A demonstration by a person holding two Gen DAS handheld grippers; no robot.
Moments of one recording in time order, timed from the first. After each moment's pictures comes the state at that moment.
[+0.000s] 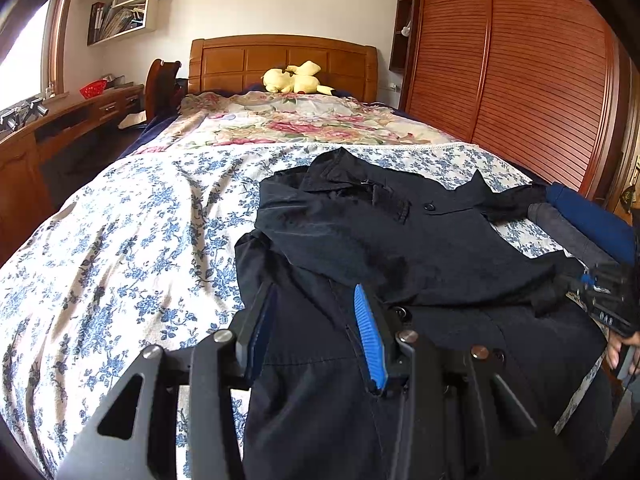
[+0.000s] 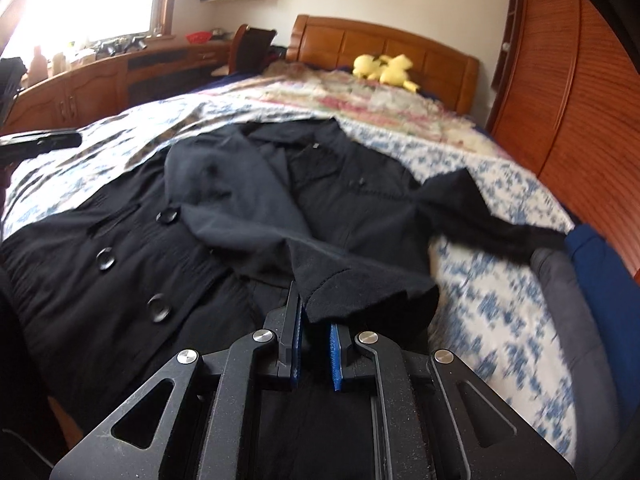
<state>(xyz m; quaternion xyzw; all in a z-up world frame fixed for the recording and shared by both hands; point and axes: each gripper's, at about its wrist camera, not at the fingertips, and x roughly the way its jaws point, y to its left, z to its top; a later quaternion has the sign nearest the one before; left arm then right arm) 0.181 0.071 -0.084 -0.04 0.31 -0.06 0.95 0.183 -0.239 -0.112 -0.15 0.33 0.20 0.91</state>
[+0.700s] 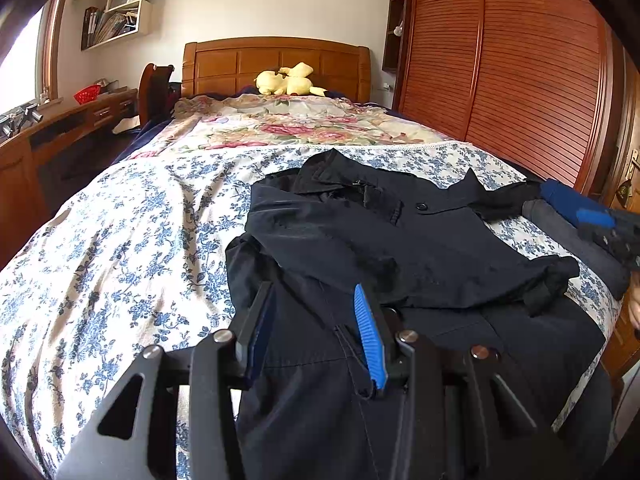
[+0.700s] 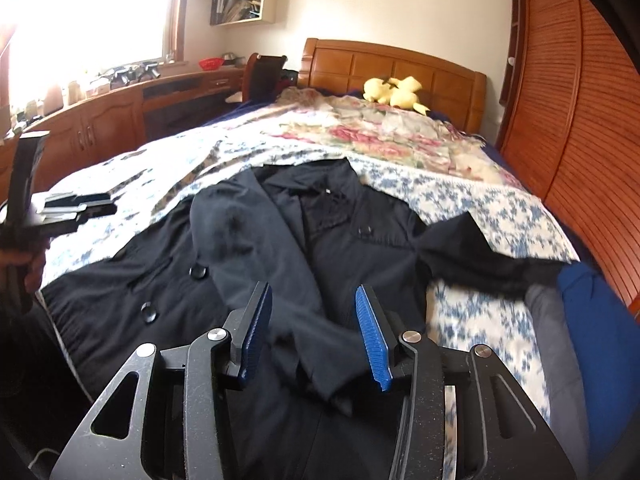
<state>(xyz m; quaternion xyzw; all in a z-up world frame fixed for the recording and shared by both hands) 0.179 0.064 -0.085 -0.03 0.30 -0.07 0.95 0.189 -0.230 -0.038 -0.13 0.29 0.23 0.92</state>
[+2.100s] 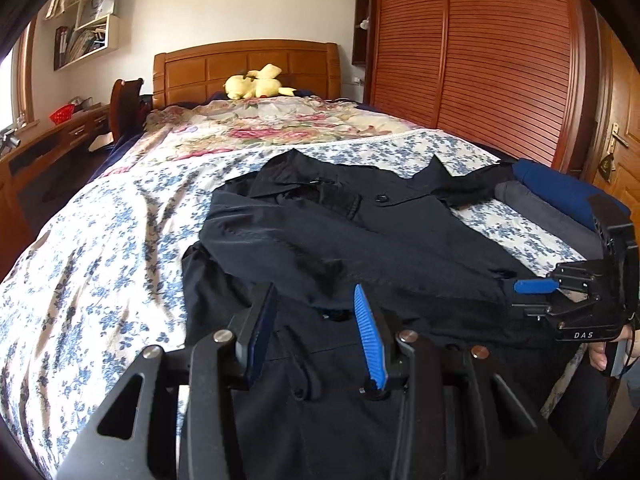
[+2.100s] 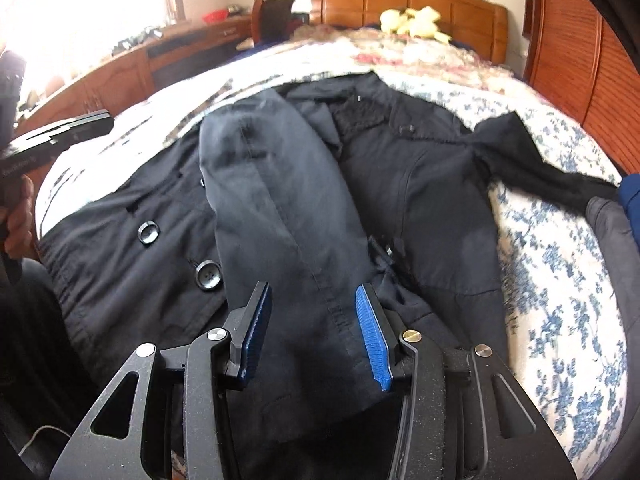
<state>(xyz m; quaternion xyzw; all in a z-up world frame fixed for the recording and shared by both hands) 0.172 0.008 -0.077 0.00 0.30 -0.12 0.95 0.181 -0.229 -0.129 -0.10 0.40 0.26 0.88</state>
